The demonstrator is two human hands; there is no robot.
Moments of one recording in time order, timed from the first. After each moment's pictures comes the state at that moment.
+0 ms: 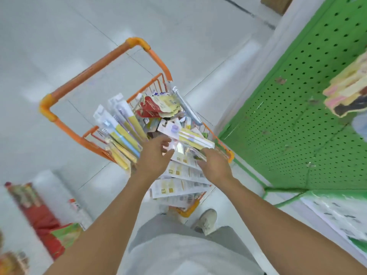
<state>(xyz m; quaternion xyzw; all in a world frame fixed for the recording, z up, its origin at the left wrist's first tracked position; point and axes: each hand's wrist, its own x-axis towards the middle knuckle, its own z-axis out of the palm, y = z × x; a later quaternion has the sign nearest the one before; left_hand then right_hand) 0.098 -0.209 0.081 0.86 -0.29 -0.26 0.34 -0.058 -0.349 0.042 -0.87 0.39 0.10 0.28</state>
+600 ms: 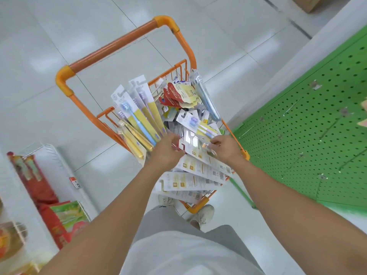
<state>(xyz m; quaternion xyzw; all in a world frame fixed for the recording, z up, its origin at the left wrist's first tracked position) 0.113 -0.191 0.052 0.82 -0.14 -0.40 0.38 -0.006 -0.375 0.020 -0.82 0.42 0.09 0.38</state>
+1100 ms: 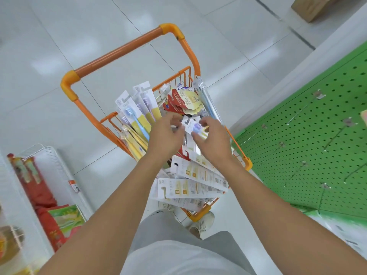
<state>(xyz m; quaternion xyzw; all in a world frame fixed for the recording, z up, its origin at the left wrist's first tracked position) 0.145 -0.211 0.103 0.84 -0.17 -0.24 0.45 0.047 -0.335 0.072 -0.88 0.32 -0.09 0.35</state>
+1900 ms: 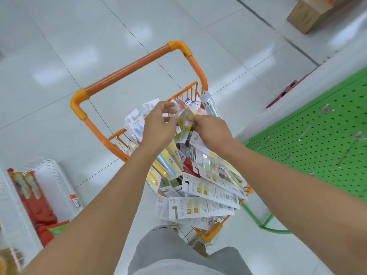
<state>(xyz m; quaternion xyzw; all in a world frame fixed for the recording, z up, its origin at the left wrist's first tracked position) 0.226 -0.213 0.116 0.81 -0.16 -0.21 0.53 0.138 -0.365 0.081 -0.98 0.18 0.04 0.08</state>
